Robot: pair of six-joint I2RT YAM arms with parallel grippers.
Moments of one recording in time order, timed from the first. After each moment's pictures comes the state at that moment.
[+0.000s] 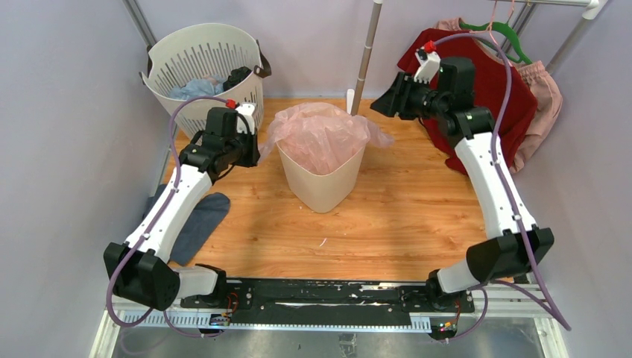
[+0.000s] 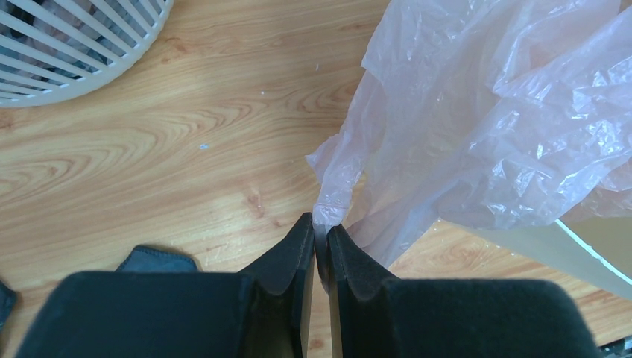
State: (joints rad) left arm -0.27 1.27 1.20 -0.63 0.08 -0.09; right arm 0.20 1.42 1.63 -0.58 -0.49 0.36
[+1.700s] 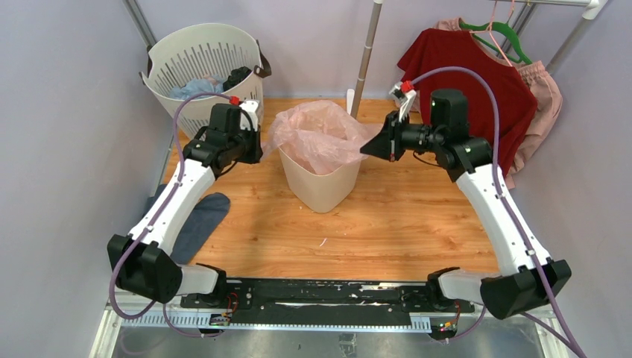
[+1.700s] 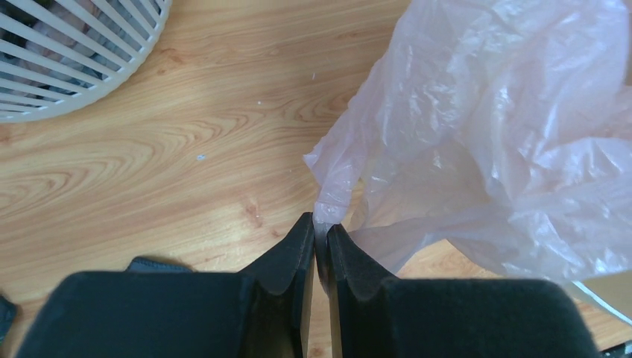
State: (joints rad) left arm -0.28 1.32 1.24 -0.62 0.09 -0.09; right arm 0.29 1.26 1.42 -0.59 -0.84 0.12
